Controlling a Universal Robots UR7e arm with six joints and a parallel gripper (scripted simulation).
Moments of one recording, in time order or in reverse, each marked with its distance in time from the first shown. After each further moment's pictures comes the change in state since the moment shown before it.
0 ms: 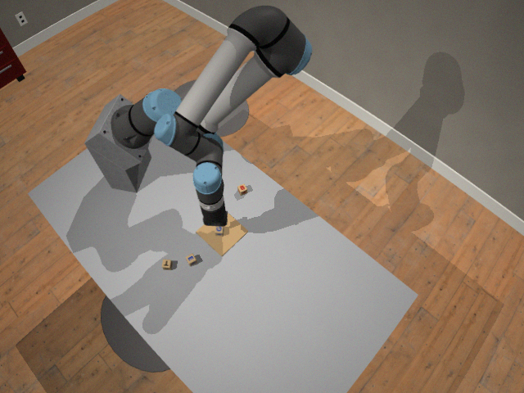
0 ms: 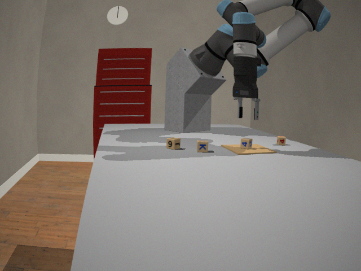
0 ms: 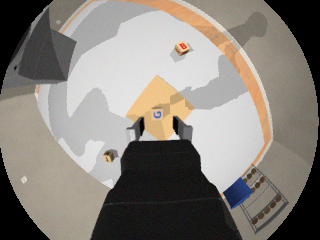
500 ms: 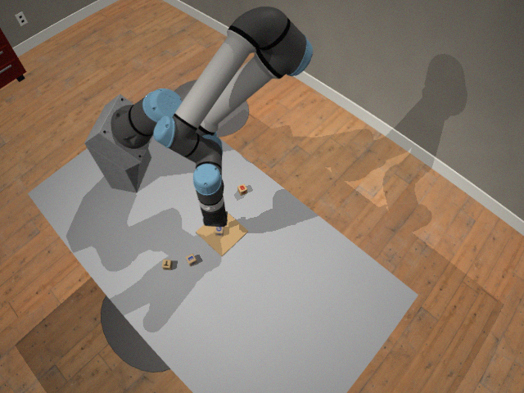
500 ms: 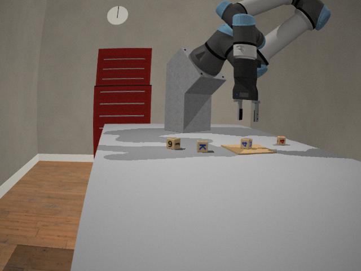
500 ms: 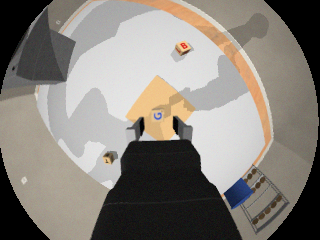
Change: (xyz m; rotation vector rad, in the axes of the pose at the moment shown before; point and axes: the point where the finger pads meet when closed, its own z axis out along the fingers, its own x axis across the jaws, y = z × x) arm -0.001 -0.002 0.006 0.004 -0.001 0.002
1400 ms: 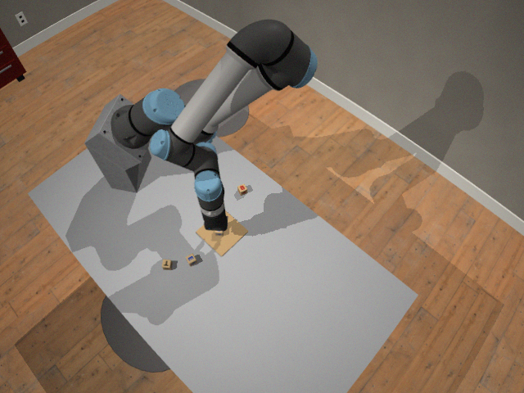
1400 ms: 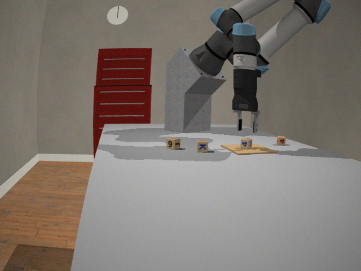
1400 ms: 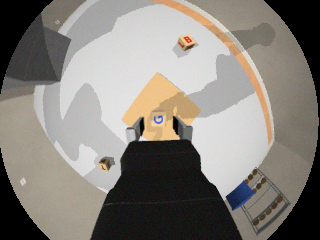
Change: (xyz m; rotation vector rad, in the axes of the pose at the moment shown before) arm -0.001 0.000 0.033 0.003 -0.001 0.001
